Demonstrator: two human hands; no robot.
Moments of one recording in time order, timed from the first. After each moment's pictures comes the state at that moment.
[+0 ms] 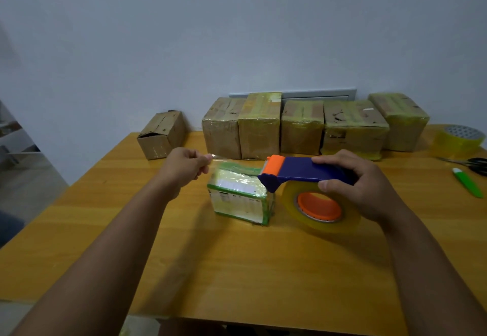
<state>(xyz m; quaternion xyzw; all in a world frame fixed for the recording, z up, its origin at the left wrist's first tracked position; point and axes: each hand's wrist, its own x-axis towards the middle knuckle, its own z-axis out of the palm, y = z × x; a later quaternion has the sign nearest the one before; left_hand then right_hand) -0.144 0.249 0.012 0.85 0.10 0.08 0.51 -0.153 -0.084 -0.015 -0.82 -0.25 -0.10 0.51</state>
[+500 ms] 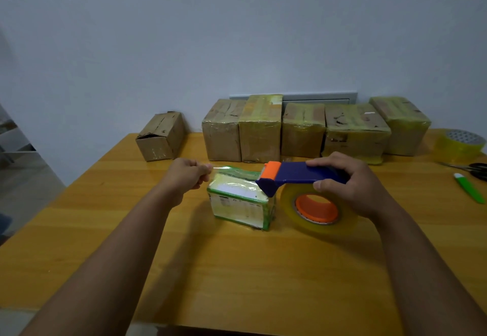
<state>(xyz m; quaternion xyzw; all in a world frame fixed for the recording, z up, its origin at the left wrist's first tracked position) -0.128 0.256 -0.010 0.83 0.15 0.04 0.54 -0.132 -0.074 -0.020 -0.83 -0.24 -0.08 0.50</state>
